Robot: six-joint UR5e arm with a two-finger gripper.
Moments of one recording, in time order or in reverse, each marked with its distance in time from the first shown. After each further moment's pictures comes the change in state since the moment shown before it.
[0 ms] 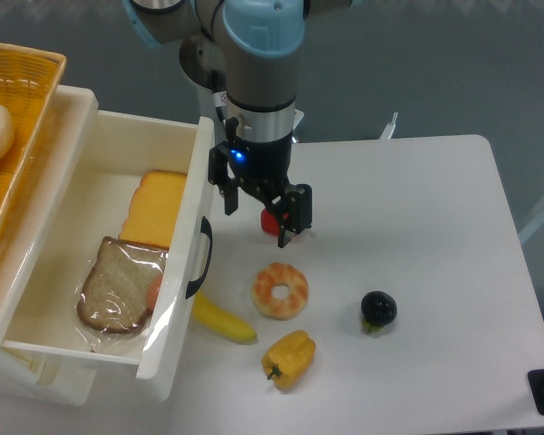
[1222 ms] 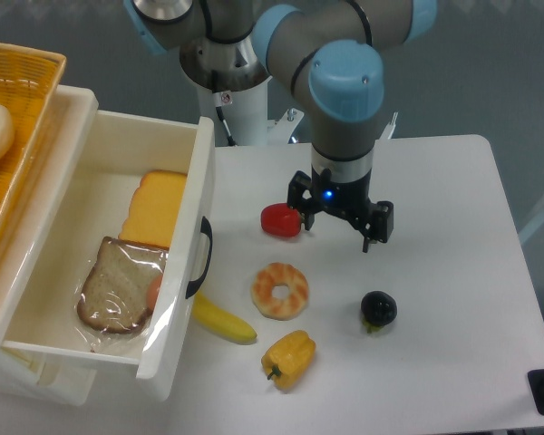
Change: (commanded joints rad) arm 0.085 -0.132 -0.003 0.014 0.192 -0.103
